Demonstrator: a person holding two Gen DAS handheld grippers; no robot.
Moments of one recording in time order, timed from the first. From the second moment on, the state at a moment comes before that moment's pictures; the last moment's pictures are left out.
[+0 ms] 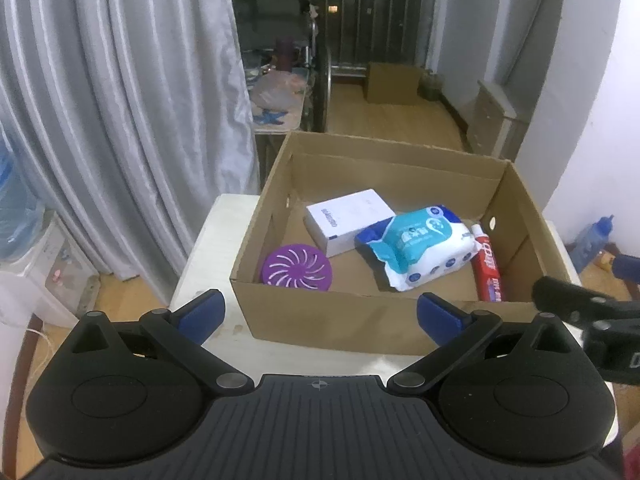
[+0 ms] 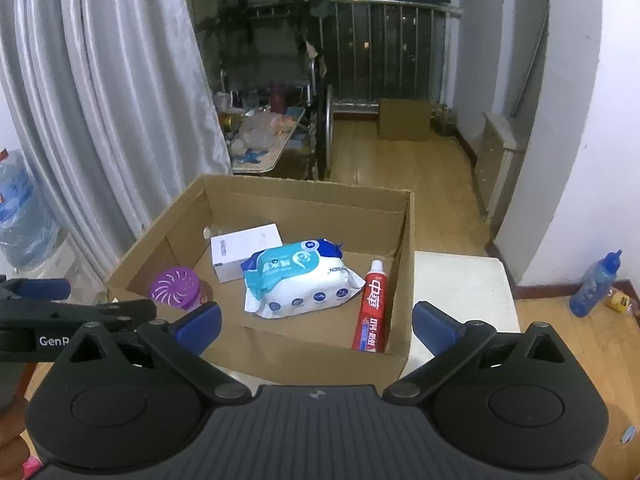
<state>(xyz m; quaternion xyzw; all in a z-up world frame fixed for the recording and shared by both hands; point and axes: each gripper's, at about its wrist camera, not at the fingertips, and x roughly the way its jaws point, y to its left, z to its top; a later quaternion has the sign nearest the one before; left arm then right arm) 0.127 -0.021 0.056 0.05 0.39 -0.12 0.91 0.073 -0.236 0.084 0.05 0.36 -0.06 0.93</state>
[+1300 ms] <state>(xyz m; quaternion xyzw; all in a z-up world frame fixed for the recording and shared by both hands) 0.122 -0.032 0.062 0.06 0.39 -0.12 0.91 0.070 -0.248 0.078 0.07 0.38 -0.08 0.92</state>
